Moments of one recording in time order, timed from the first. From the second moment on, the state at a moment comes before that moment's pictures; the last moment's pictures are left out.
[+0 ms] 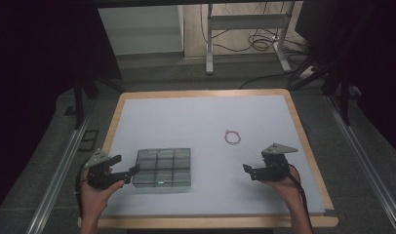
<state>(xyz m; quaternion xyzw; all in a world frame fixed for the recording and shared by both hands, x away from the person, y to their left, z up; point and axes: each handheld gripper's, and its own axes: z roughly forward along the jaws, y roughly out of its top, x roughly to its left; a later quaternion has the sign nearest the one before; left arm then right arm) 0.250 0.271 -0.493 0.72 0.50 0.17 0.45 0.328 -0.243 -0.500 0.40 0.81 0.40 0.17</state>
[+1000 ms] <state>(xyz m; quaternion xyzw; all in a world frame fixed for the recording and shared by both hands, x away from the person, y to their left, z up) 0.243 0.269 -0.486 0.72 0.48 0.18 0.47 0.324 -0.256 -0.493 0.37 0.81 0.43 0.18</state>
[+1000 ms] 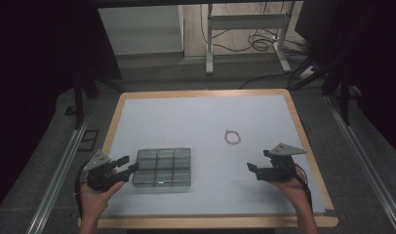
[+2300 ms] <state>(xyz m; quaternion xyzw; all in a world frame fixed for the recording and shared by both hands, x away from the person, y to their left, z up) 0.268 0.292 -0.530 0.73 0.53 0.13 0.42 0.327 -0.265 -0.494 0.39 0.80 0.41 0.19</state>
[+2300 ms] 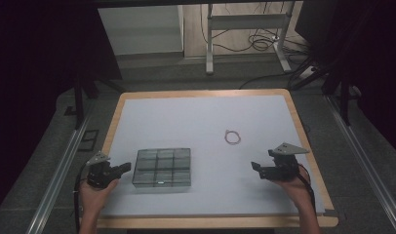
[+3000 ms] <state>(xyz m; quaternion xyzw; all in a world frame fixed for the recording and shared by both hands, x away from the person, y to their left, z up) 0.277 0.284 -0.545 0.74 0.52 0.09 0.42 0.326 -0.261 -0.497 0.38 0.81 0.40 0.21</state>
